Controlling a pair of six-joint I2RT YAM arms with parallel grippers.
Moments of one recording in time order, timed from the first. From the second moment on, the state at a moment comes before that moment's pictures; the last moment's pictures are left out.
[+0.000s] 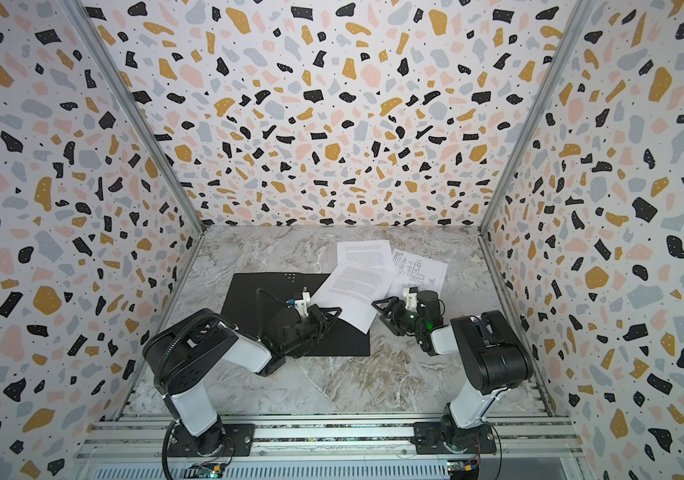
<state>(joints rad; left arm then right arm) -0.73 1.79 0.49 1.12 0.17 -1.49 0.24 1.69 0.48 0.72 -0.68 1.13</state>
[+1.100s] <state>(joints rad) -0.78 1.78 0.36 1.21 0.11 -1.53 0.25 1.80 0.60 0.77 -0.66 1.17</state>
